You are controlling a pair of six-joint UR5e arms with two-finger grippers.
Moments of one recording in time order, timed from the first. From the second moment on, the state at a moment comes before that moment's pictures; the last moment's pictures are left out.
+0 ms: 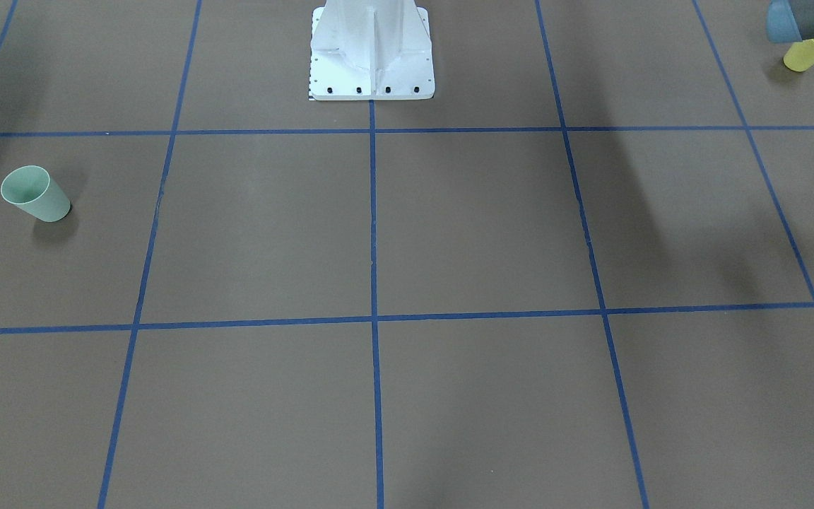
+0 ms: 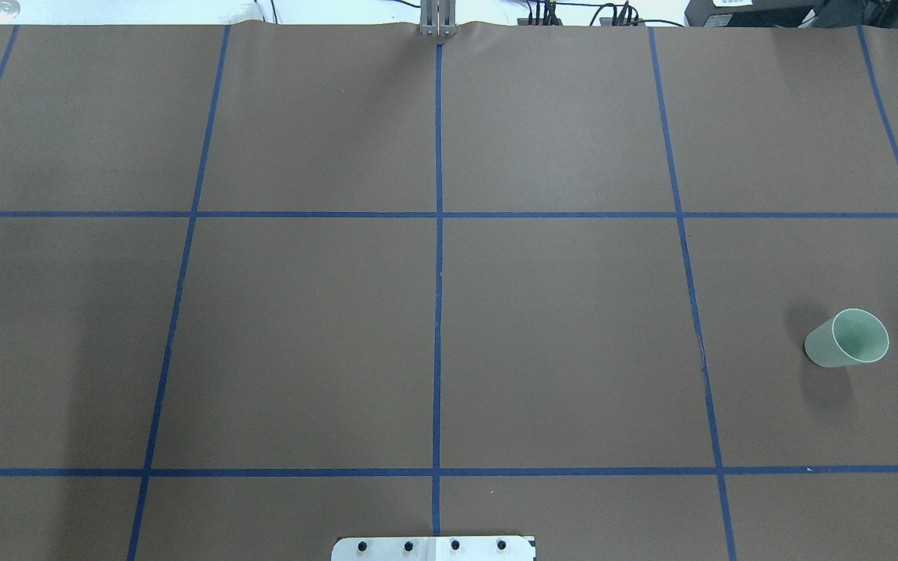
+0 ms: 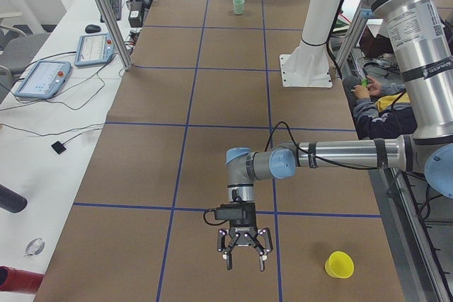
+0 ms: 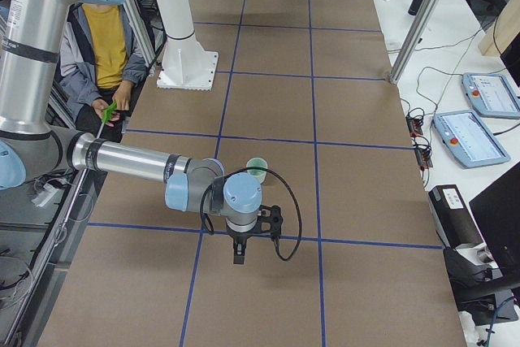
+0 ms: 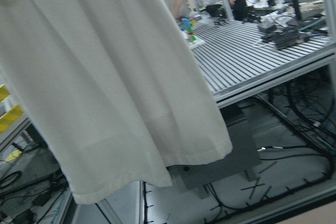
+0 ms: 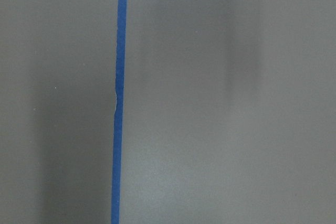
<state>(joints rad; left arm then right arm) -1.09 -1.21 -1.78 -1.31 -1.24 -1.84 1.56 -1.88 1.72 -1.49 2.32 -0.09</state>
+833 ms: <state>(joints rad) -0.85 -1.38 -1.50 -0.96 -1.72 -2.36 1.56 -1.88 1.71 -1.48 2.32 -0.09</state>
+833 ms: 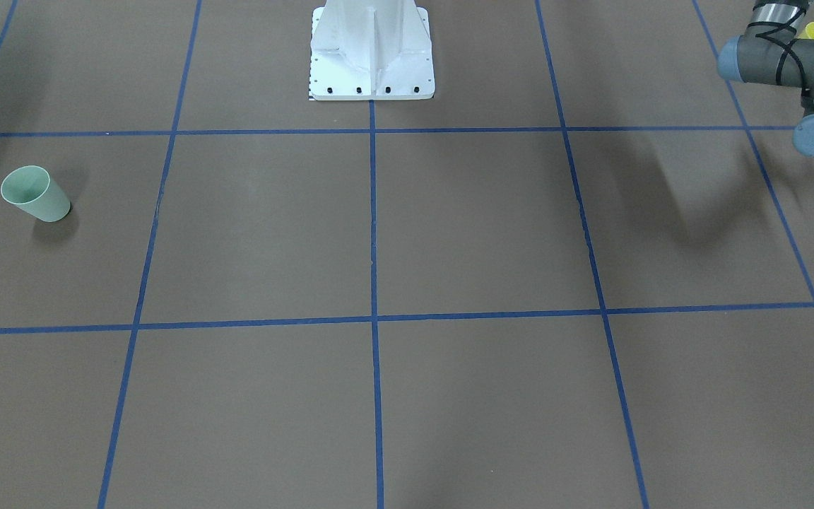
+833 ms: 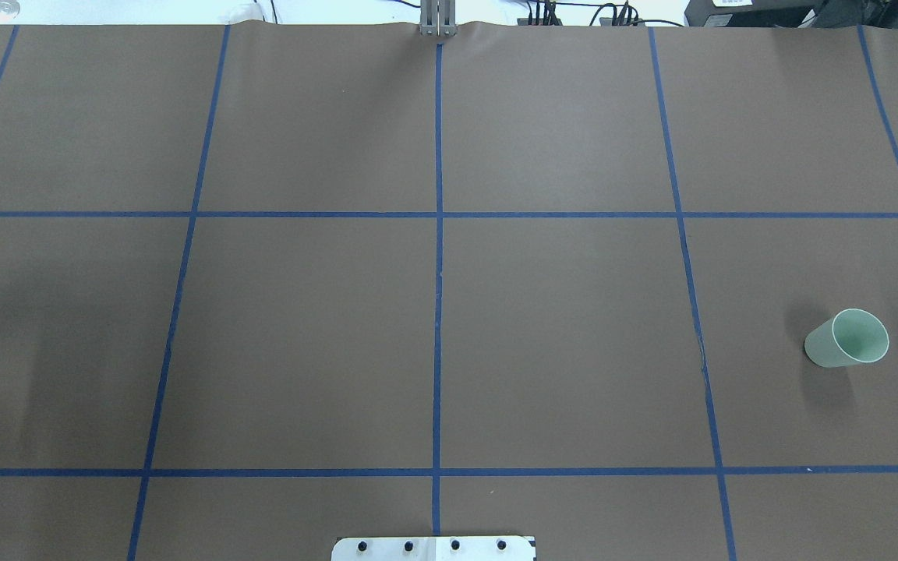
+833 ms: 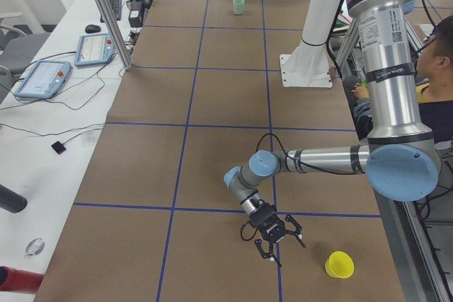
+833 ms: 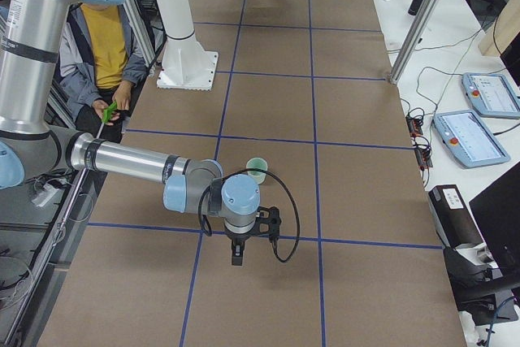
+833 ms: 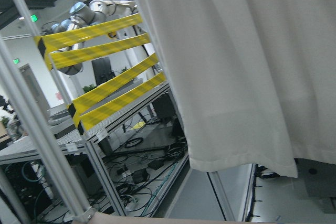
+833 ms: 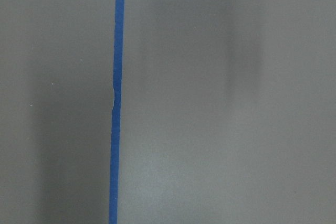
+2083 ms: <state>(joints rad) -0.82 -1.36 -1.34 -0.92 -2.12 -2.52 1.56 -1.88 1.73 -1.46 2.32 -0.10</state>
